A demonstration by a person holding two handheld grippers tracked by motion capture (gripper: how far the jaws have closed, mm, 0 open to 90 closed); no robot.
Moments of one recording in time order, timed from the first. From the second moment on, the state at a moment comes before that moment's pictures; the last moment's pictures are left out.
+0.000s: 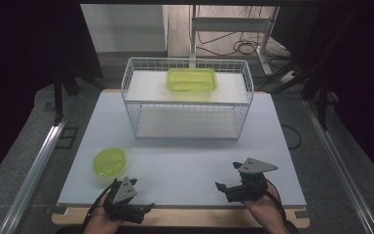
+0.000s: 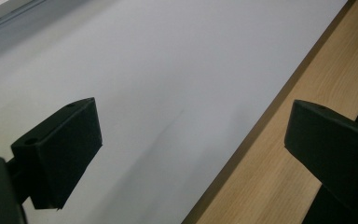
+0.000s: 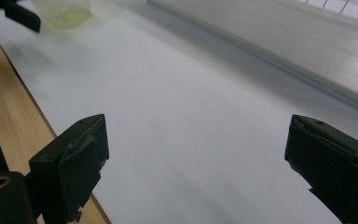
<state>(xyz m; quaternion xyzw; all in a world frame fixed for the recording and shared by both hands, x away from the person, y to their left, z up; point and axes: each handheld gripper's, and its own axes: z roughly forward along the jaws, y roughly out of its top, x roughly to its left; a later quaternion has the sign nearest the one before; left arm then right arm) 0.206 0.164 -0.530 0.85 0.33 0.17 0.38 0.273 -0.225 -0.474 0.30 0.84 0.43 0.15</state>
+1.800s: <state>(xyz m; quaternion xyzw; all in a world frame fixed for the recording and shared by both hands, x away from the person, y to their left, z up) 0.240 0.314 -0.502 0.72 0.53 0.27 0.37 0.279 -0.218 -0.500 0.28 0.87 0.38 0.13</state>
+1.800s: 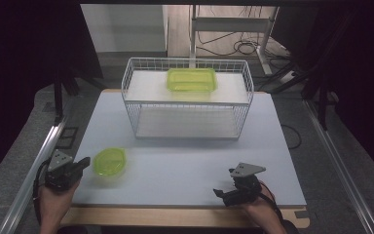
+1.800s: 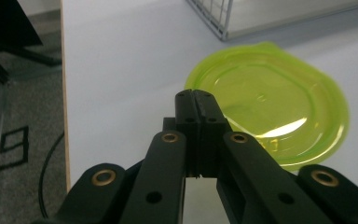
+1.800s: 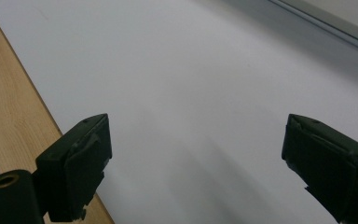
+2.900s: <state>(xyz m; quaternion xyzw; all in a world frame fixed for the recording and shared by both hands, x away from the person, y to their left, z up) 0.271 0.286 -0.517 0.75 0.53 0.23 0.33 0.277 -0.216 -0.505 0.28 0.88 0.36 0.12</state>
